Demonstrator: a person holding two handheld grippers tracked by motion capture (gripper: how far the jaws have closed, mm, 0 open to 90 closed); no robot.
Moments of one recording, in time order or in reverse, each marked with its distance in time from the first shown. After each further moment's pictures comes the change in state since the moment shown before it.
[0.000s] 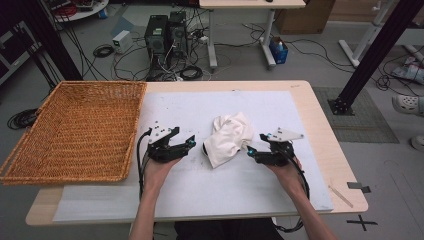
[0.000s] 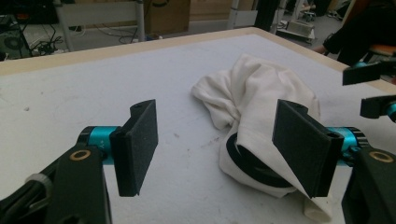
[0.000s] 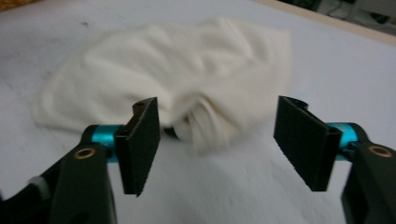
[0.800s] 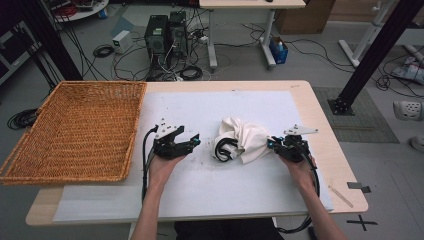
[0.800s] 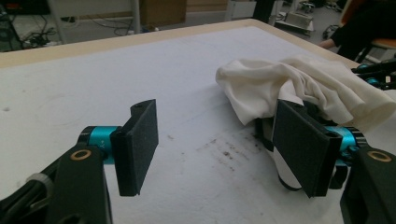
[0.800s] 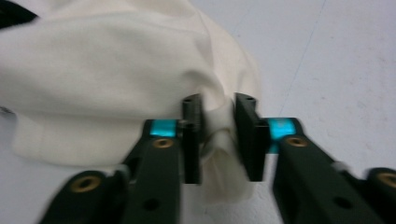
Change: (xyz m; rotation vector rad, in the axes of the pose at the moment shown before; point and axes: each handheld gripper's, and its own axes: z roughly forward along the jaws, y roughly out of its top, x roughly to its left) left arm -0.002 0.001 0.018 0.043 -0.031 -0.009; right arm -0.046 -0.022 -0.017 0.101 -0.114 0.147
